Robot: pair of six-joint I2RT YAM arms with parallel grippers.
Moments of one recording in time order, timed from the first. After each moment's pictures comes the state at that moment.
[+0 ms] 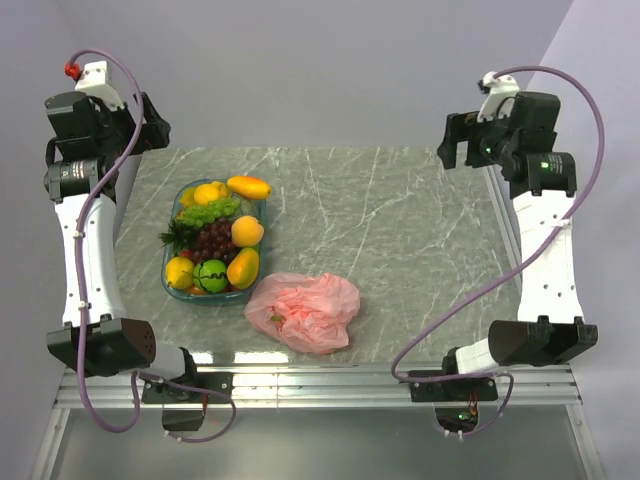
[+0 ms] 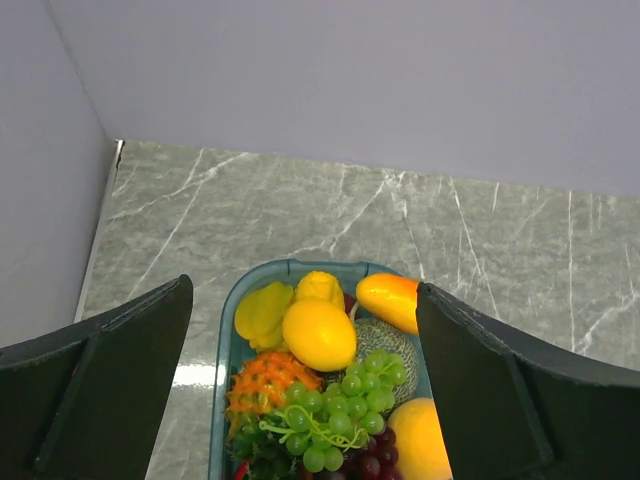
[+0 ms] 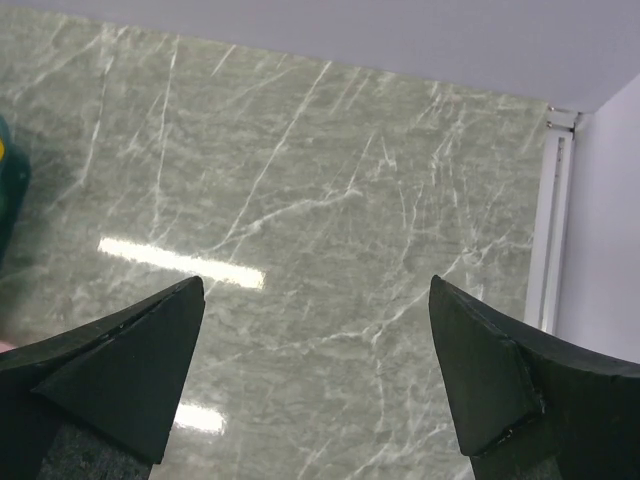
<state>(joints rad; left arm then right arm) 0.23 1.42 1.75 -0.59 0.25 -0.13 -0.07 1.45 1.86 -0.87 -0.26 -0.11</state>
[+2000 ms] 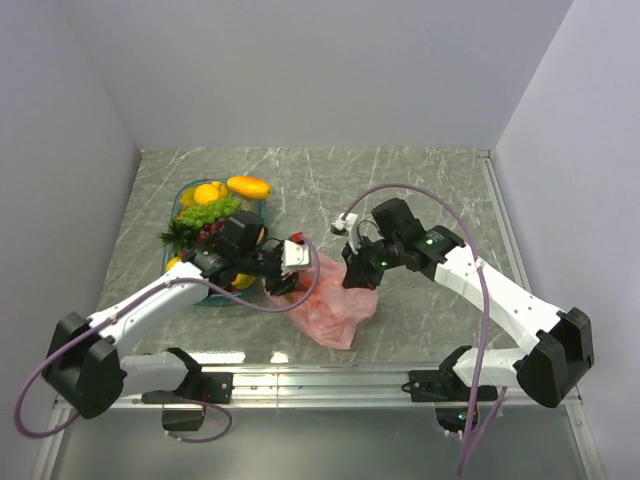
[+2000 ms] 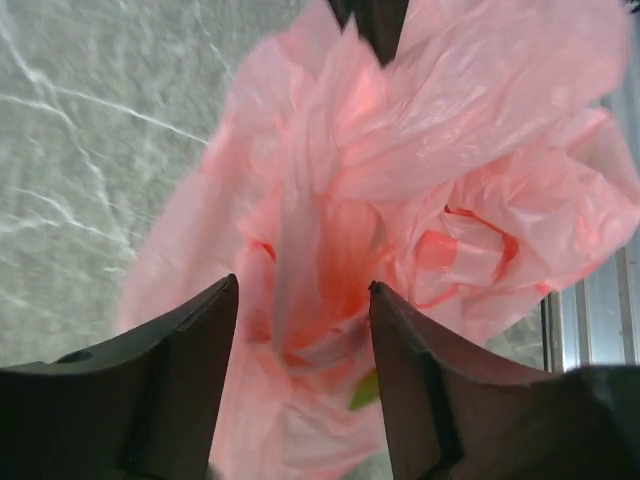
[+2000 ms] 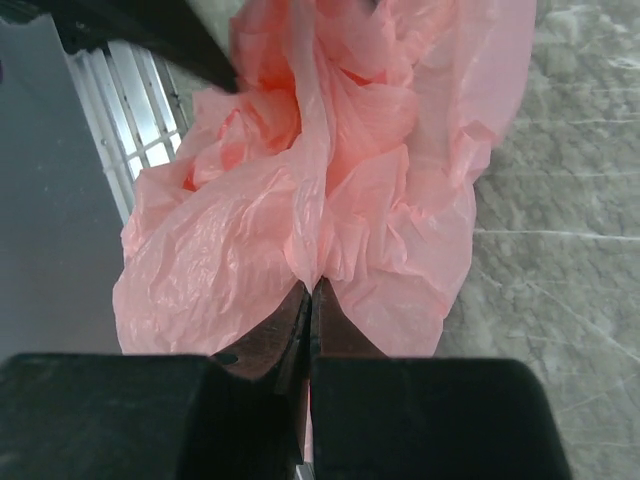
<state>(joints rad) -0.61 1.17 0.84 -0.33 0.72 0.62 0.66 1.26 1.07 -0.71 -0.56 -0.23</state>
